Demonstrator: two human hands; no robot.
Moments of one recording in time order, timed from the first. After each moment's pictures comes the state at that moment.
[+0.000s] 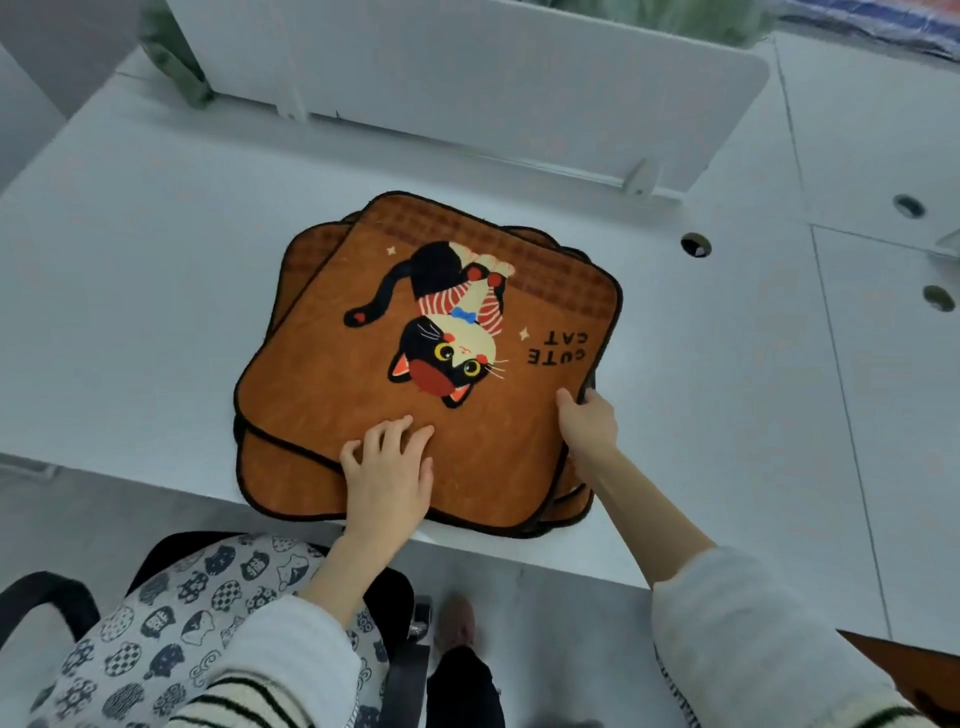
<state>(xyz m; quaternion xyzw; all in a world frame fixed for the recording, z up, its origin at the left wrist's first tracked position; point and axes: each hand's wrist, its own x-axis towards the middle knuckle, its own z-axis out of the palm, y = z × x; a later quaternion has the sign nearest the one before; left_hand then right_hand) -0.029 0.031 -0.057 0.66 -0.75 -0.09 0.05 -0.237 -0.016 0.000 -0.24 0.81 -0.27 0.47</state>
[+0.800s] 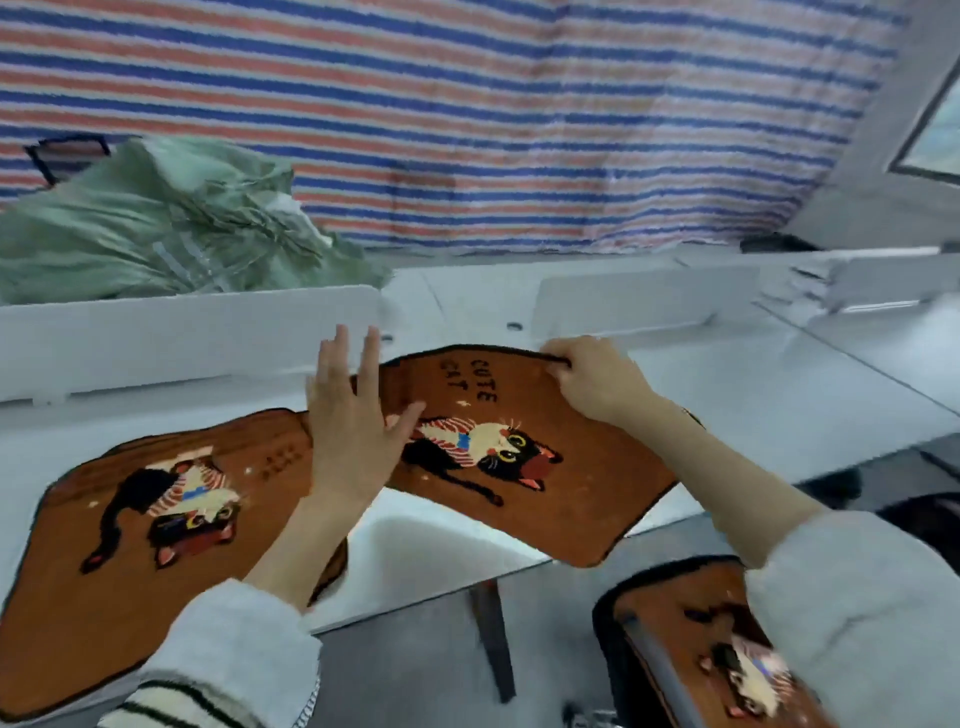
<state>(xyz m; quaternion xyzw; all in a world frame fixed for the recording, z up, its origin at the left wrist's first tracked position) -0.251 0.130 0.203 0.42 -0.82 -0.06 0.38 -0.465 0.236 0.289 -0.54 0.82 -0.20 0.05</state>
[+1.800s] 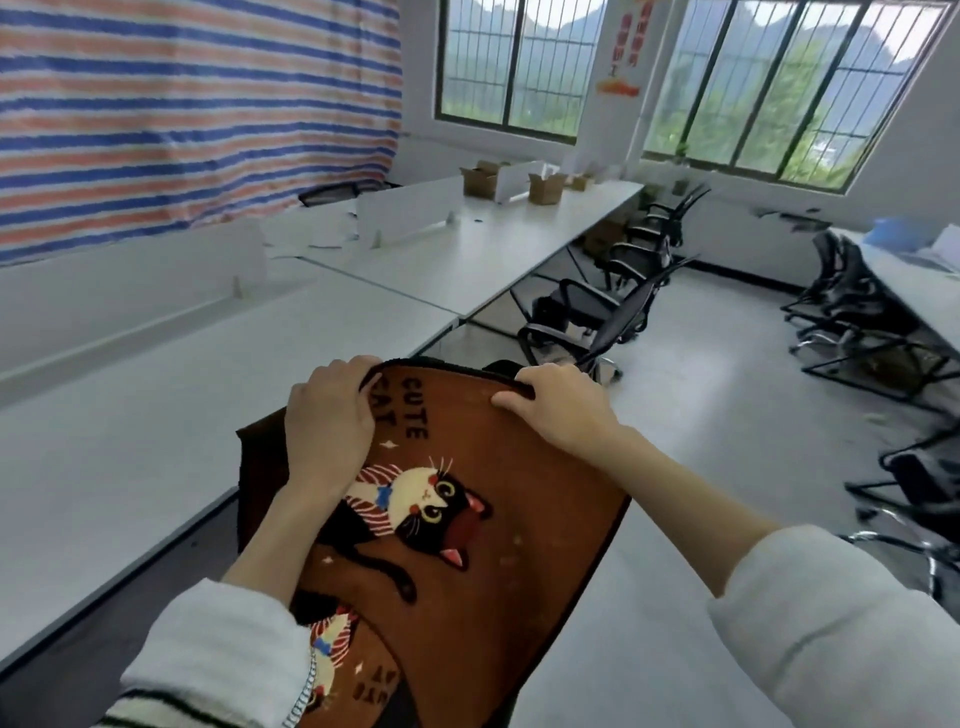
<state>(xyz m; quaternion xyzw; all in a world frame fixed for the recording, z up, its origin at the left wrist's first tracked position) -0.819 0.579 0.204 0.09 -0.91 -0.20 0.36 -0.879 0.796 0.264 -0.23 0.96 -0.12 -0.07</state>
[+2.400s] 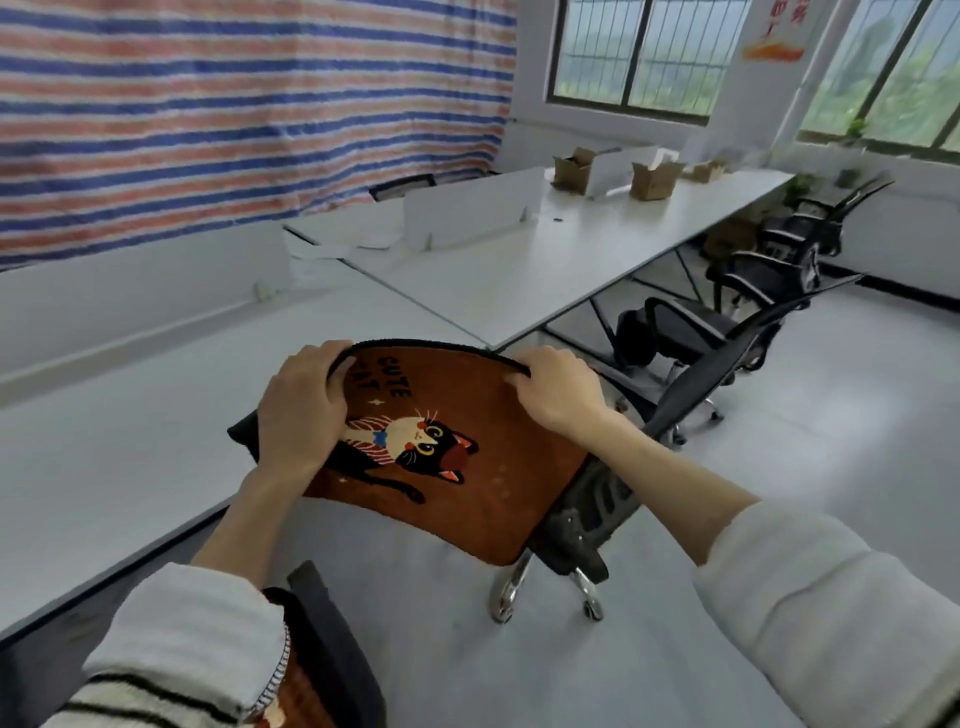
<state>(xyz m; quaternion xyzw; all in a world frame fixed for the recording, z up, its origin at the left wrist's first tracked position) -1.074 0.623 0.206 0.21 -0.89 -0.19 0.37 -1.206 0.825 0.243 -0.33 0.92 -0.21 -0.02</state>
